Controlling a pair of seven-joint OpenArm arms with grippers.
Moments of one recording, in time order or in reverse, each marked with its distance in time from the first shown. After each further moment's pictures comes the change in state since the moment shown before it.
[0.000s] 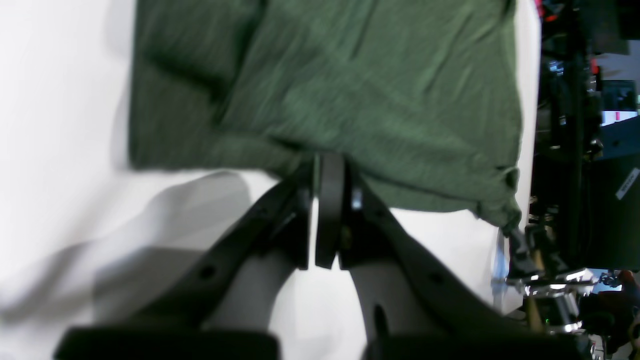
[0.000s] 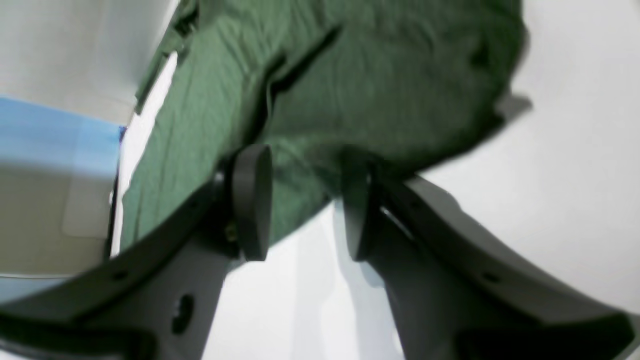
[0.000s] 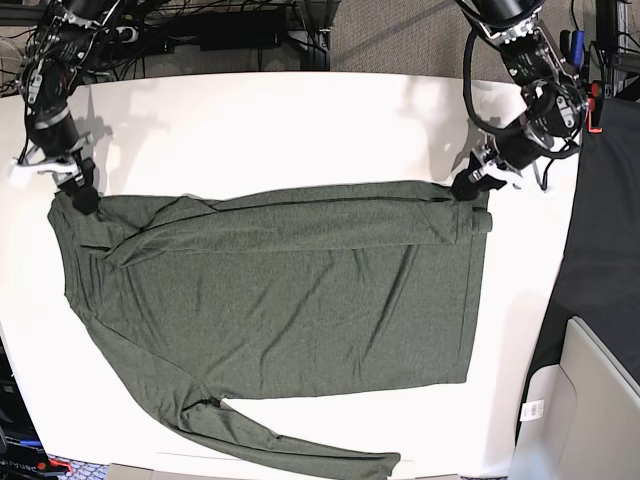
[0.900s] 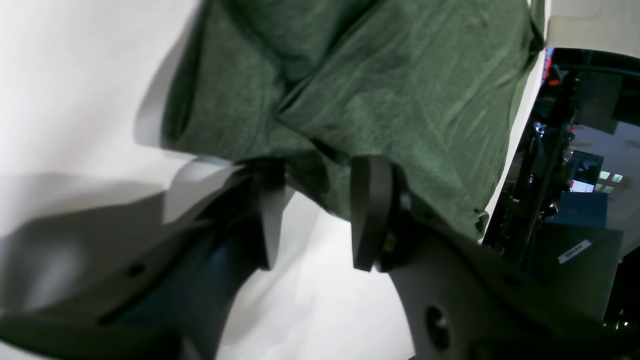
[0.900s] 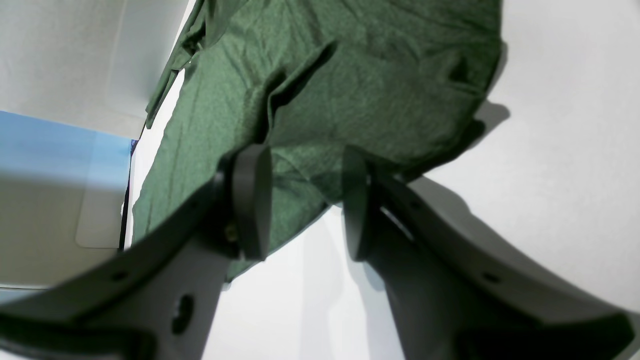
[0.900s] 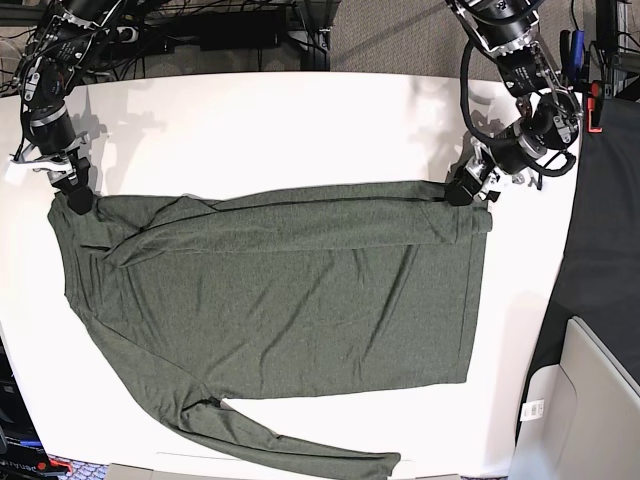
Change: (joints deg) left arm -3.3 0.0 -0.2 -6.5 0.2 14.3 0.2; right arm -0.2 -0.5 2.2 0.3 1.5 0.0 -0.9
